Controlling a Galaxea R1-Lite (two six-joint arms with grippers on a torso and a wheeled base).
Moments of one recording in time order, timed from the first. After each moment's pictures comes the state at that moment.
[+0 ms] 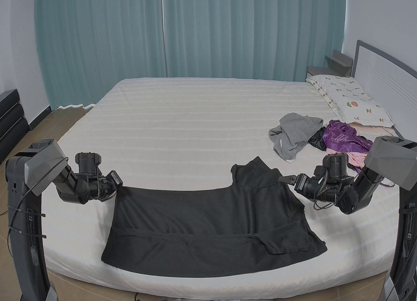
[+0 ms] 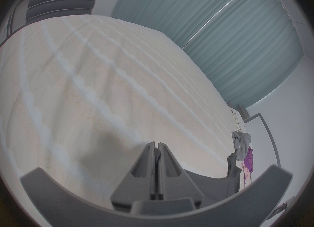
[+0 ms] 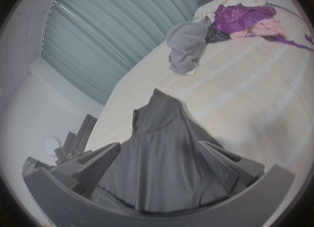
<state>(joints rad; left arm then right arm) 0.07 2.48 -1.17 -0.63 -0.21 -0.67 0.15 2.34 -0.89 -0.89 0.29 0.62</state>
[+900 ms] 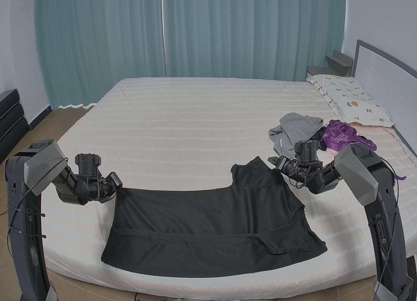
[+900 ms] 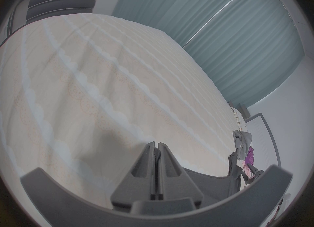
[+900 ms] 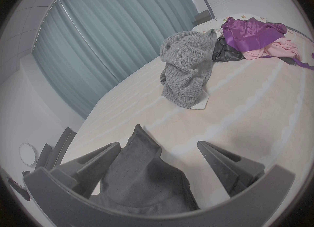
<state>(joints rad) 0.07 2.47 -1.16 -0.63 -0.21 -0.67 0.18 2.71 -1.64 -0.59 0.02 0.60</state>
